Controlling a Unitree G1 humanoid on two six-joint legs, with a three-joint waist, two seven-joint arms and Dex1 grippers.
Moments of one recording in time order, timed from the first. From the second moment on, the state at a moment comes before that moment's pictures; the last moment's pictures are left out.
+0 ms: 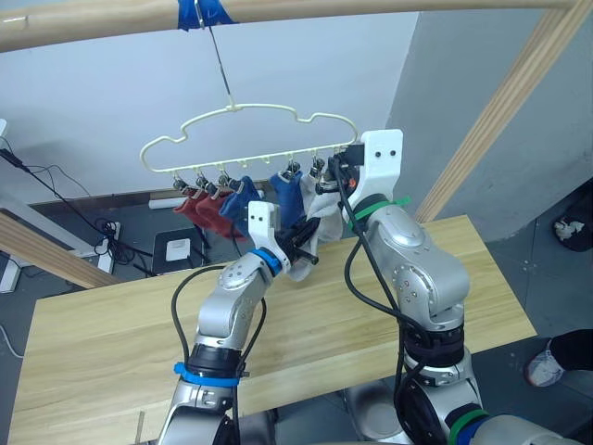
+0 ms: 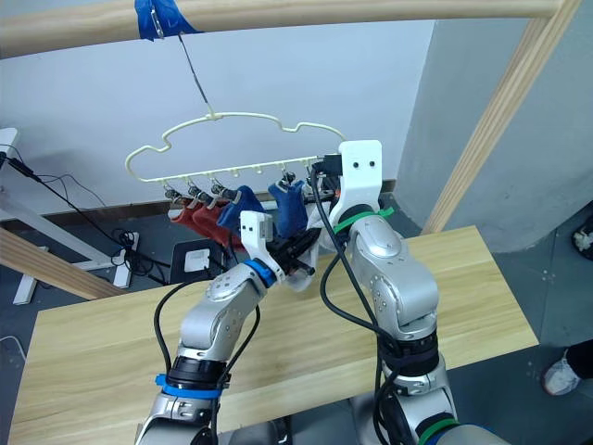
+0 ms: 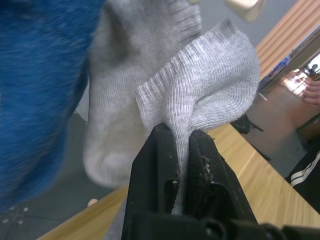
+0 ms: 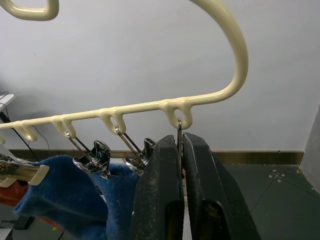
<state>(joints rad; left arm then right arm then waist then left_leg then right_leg) -0.39 0.08 -0.03 -0.01 -0.33 0.39 -0.45 -0.64 0.13 0.10 -0.39 0.18 0.88 -0.09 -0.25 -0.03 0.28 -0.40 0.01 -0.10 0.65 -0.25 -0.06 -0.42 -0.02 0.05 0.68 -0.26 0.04</state>
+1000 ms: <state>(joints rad) -0.43 0.03 -0.01 -0.02 -0.38 0.43 -0.40 -0.64 0.13 0.10 -0.41 0.18 0.88 -0.09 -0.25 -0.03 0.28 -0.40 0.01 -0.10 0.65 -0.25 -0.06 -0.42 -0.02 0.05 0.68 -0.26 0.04</state>
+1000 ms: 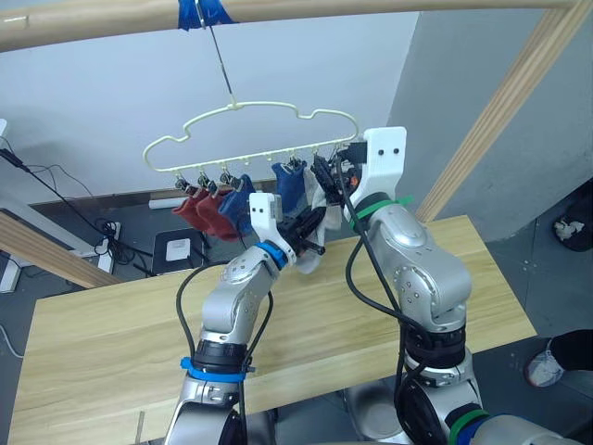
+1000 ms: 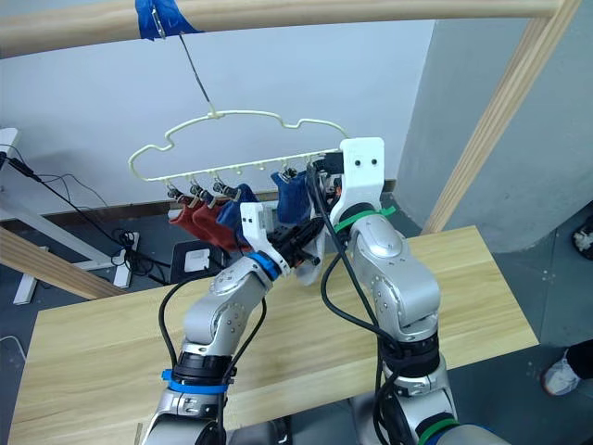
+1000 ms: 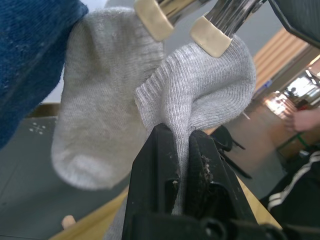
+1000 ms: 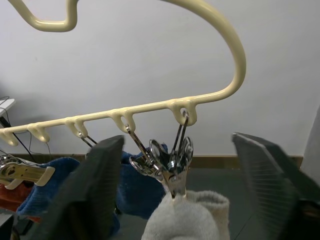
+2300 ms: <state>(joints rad) 0.01 0.96 0.34 -0.21 -0.40 0.47 -0.91 -0.45 -0.89 -0.06 -0.36 0.44 0.54 0.97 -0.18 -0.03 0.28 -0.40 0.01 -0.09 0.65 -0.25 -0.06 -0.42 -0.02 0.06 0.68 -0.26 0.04</state>
